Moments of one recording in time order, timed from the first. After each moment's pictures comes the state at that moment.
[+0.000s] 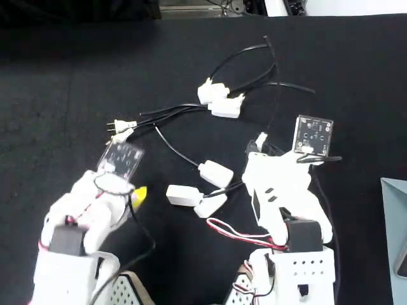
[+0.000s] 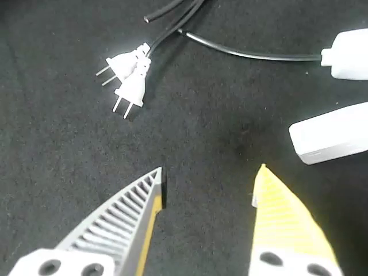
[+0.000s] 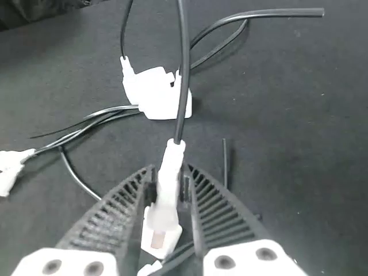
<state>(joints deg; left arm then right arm) 3.4 -79.4 72.0 66.4 -21.9 -3.0 -77.7 67.7 53.1 -12.8</state>
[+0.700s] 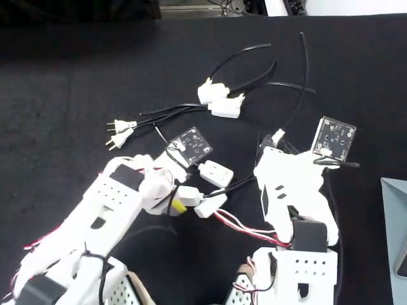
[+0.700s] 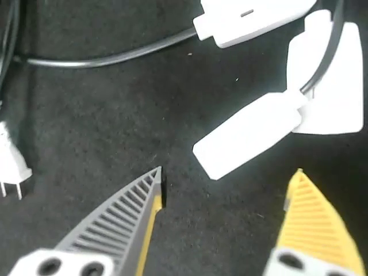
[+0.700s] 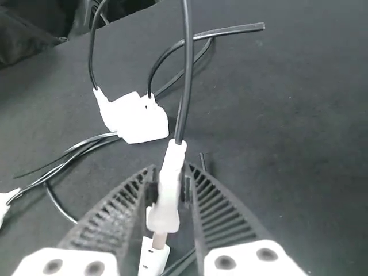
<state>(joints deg) 22.0 -32.0 54.5 53.1 -27.9 3.5 -77.7 68.0 50.9 -15.3</state>
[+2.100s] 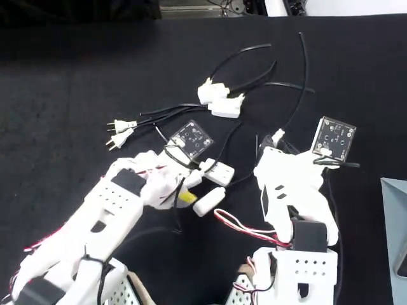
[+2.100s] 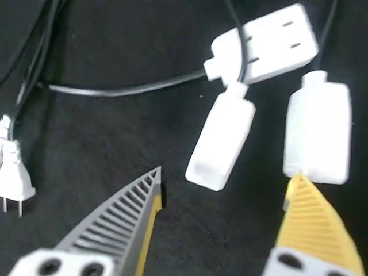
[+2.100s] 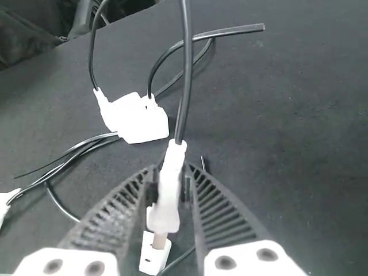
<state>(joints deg) 23.5 -33.2 56.5 45.1 -21.2 3.5 -77.7 68.0 50.9 -15.3</state>
